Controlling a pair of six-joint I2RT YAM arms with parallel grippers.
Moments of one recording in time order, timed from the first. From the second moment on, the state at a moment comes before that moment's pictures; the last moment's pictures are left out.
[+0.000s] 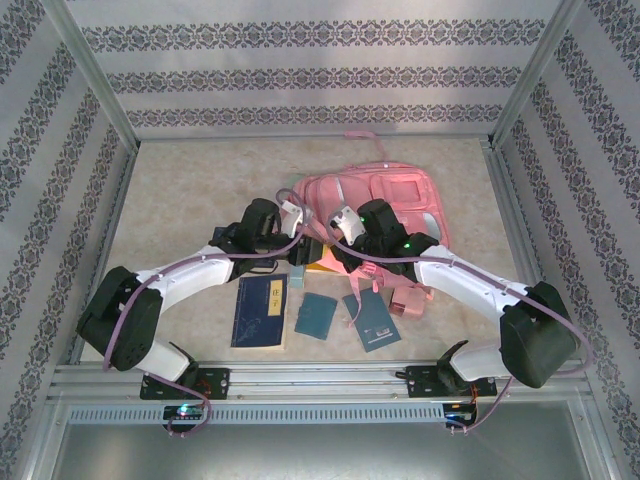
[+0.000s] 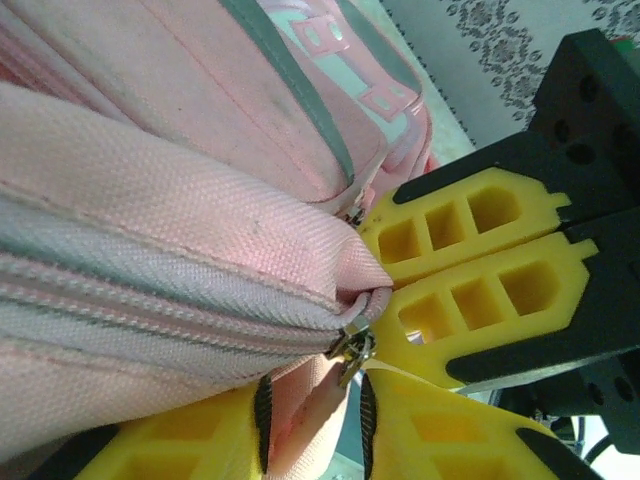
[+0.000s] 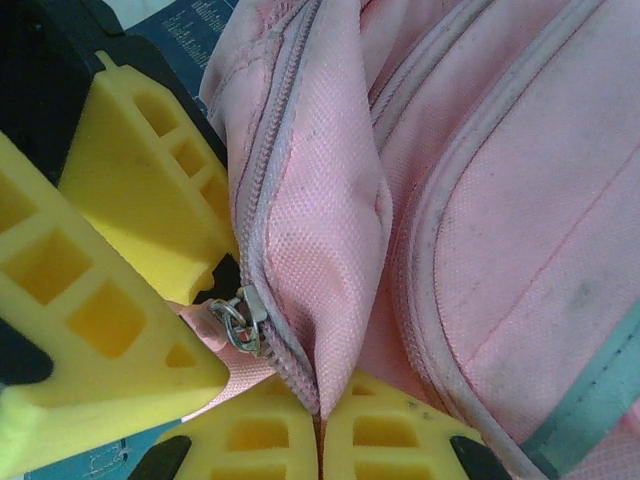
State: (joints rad) left arm -0.56 1.50 0.86 0.03 0.58 -0.39; right arm 0.63 1.37 0.88 -0.27 -0.27 -0.02
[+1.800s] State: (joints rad) left arm -0.50 1.40 1.02 -0.38 0.29 -0.27; right arm 0.65 1.33 0.88 -0.35 0.02 -0.18
